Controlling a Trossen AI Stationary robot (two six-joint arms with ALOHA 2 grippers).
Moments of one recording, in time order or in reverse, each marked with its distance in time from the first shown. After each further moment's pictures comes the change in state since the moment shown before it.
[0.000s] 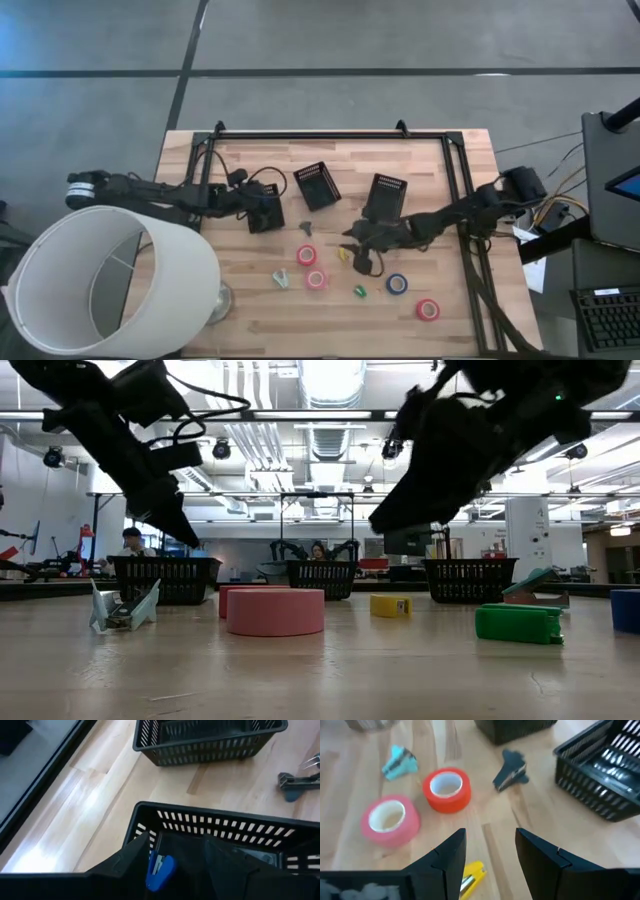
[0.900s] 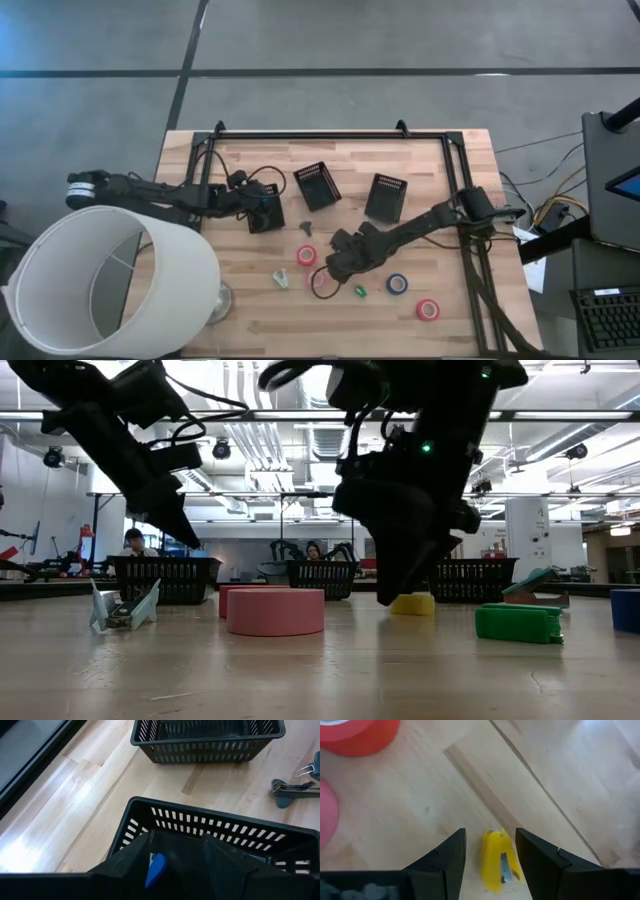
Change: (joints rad) left arm -0.001 0.000 -0.011 0.011 0.023 -0.083; right arm 0.061 0.419 0.650 -0.983 0.061 0.599
